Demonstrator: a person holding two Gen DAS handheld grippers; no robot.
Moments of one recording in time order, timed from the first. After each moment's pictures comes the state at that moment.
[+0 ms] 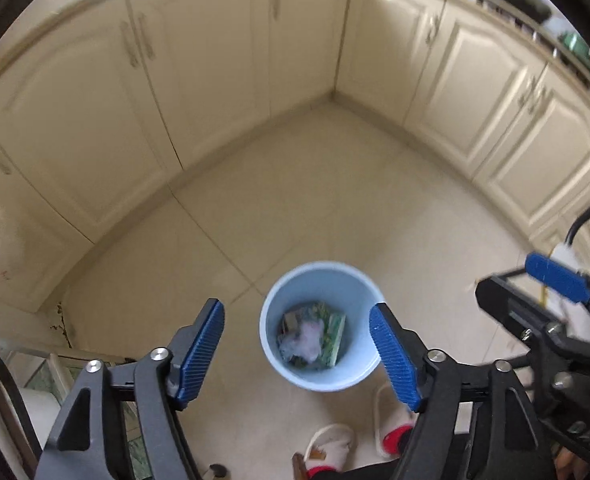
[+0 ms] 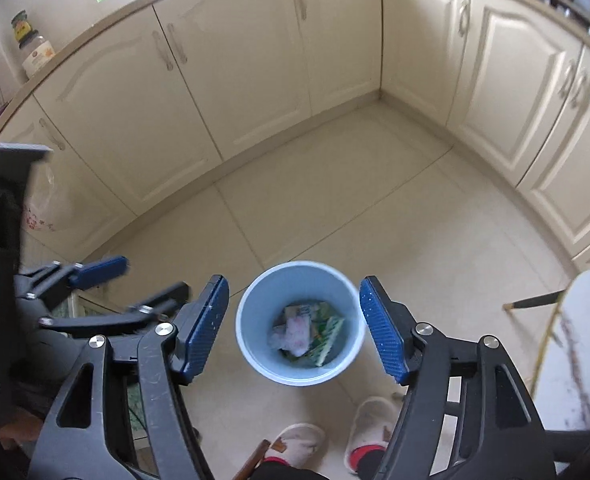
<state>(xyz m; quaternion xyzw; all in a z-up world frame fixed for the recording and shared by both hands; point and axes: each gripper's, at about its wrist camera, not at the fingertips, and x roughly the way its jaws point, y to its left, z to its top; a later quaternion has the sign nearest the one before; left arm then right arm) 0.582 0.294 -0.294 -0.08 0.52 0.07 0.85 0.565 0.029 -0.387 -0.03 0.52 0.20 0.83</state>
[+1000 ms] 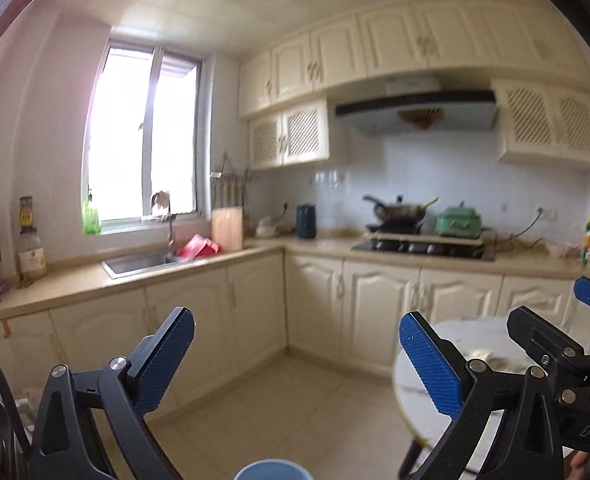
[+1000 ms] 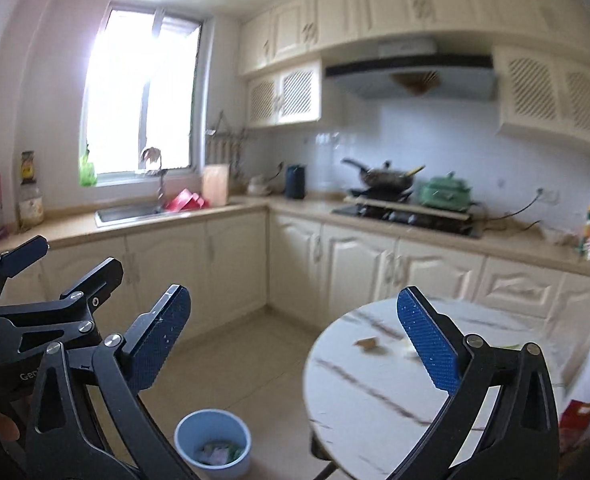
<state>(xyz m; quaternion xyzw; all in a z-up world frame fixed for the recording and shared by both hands) 0.108 -0.052 -0.116 0.00 0.07 0.03 1.00 0.294 -0.122 -0.044 -0.03 0.14 0.03 0.99</state>
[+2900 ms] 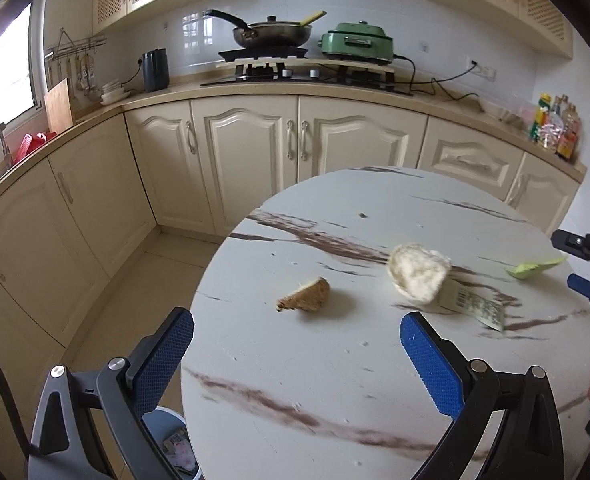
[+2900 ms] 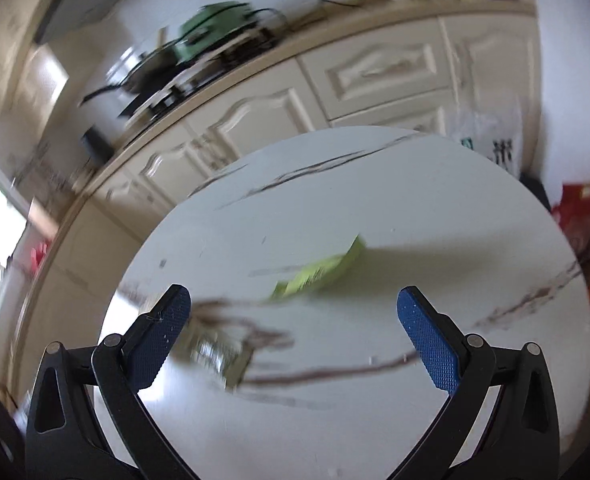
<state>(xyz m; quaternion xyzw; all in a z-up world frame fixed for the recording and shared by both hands) 0.575 -0.096 -0.135 0.05 0.35 -0.16 0.92 0.449 -0.524 -0.230 0.31 0.35 -0.17 0.87</state>
